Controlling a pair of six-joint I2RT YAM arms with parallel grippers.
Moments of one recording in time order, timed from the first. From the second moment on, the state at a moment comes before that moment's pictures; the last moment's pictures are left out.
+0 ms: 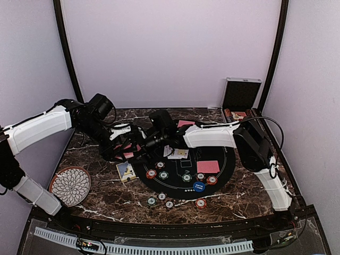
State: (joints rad) left arm -0.53 1.44 1.24 -0.99 0.34 0.65; right arm 0.96 2.36 1.86 0.02 -0.90 1.05
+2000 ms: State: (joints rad) left arm -0.53 1.44 1.23 -0.97 0.34 0.65; right arm 0.84 2.11 1.56 0.12 -0.97 1.09
